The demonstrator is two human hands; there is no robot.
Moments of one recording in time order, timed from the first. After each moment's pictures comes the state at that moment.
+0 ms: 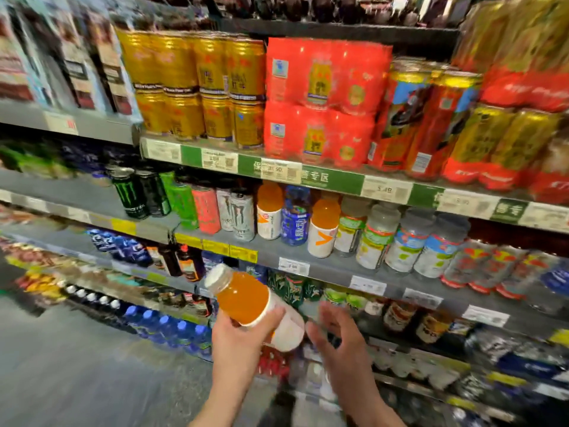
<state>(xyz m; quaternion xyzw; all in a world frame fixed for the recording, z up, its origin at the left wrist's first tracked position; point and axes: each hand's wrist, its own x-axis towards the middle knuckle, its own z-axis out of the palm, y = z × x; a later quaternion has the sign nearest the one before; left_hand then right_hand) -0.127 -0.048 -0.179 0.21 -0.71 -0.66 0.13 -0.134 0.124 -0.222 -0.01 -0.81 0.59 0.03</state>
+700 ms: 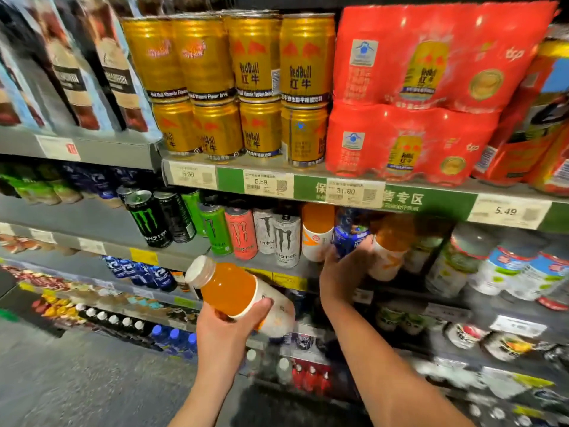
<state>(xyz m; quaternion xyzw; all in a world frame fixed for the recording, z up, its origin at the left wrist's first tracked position) -0.235 -0.197 -0.172 0.16 -0.73 -0.65 0.12 -0.376 -0.027 -0.235 -0.24 -0.78 0.51 0.27</state>
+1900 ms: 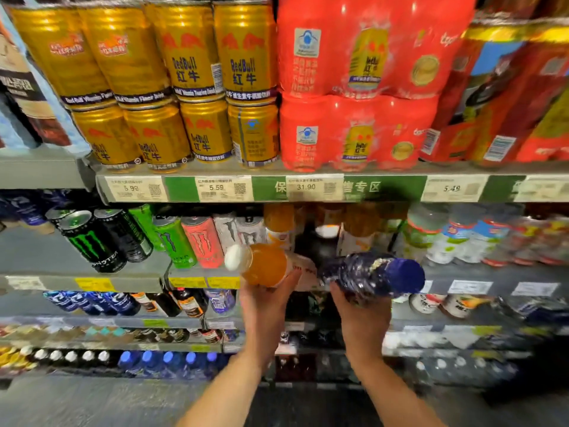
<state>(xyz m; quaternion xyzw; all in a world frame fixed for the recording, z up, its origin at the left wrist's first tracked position) -0.298 -0.109 -0.198 0.10 -0.69 -0.71 0.10 -0.261 0.029 -0.222 -0.19 -0.71 0.60 0.32</state>
